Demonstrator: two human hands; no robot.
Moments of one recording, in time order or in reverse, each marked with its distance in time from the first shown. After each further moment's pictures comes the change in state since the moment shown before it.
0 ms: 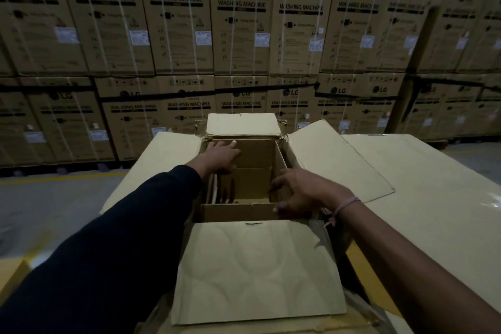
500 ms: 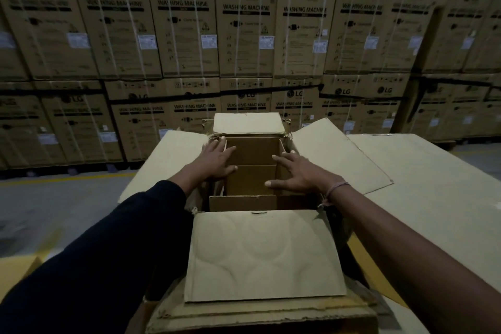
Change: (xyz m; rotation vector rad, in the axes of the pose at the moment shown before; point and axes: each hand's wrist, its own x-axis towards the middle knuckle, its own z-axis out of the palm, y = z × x) left_hand -0.045 -0.021 0.028 -0.160 0.112 -0.032; right_hand 0.039 0.031 0.023 0.096 0.089 0.074
